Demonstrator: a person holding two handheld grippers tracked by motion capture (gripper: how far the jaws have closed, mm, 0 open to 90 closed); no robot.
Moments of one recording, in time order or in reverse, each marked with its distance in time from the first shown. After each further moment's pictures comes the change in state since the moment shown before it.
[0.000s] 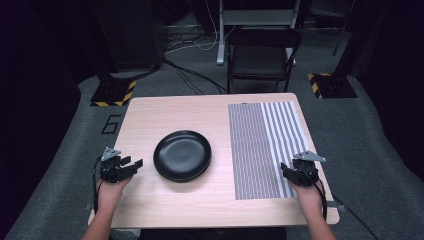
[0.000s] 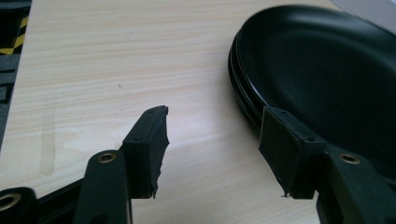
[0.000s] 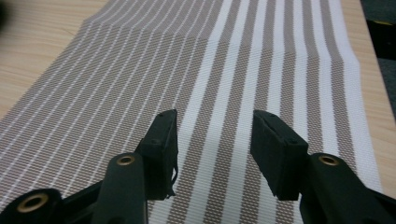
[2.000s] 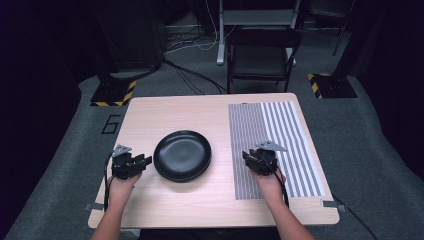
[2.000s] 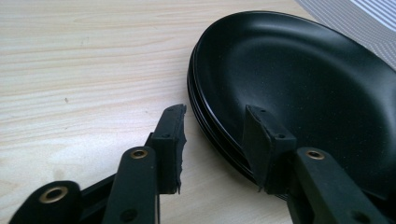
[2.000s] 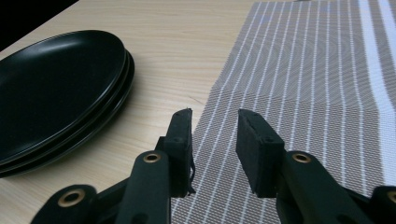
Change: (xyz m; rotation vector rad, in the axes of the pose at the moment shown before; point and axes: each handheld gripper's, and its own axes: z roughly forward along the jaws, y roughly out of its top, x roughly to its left) left arm -0.023 0.007 0.020 0.010 -0.079 -0.010; right arm 0.100 0.043 0.040 -0.106 0.211 0.063
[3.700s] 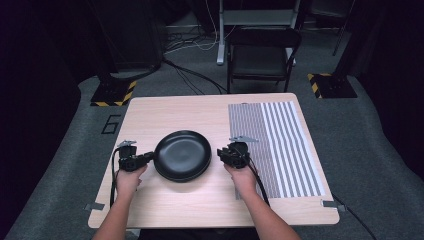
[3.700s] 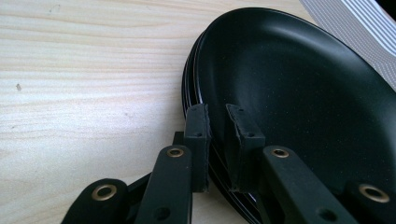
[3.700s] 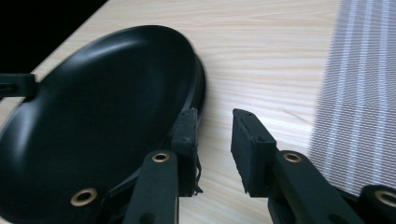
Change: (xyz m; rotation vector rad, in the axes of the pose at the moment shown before) left arm 0.008 0.009 0.033 0.067 -0.058 -0.159; right arm 0.054 0.015 0.060 0.076 0.144 0.073
